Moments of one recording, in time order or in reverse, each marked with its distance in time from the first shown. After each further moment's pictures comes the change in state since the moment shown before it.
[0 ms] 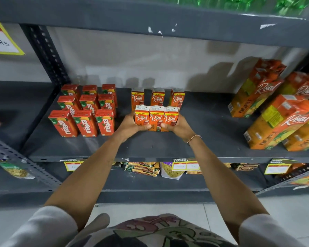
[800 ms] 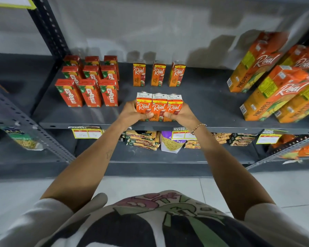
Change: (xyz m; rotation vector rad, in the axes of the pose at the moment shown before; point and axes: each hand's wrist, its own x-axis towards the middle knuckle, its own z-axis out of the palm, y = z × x) left_hand -0.077 0.002 0.016 -0.042 0.015 -0.073; right_hand -0.066 0.009 0.014 -0.084 0.055 0.119
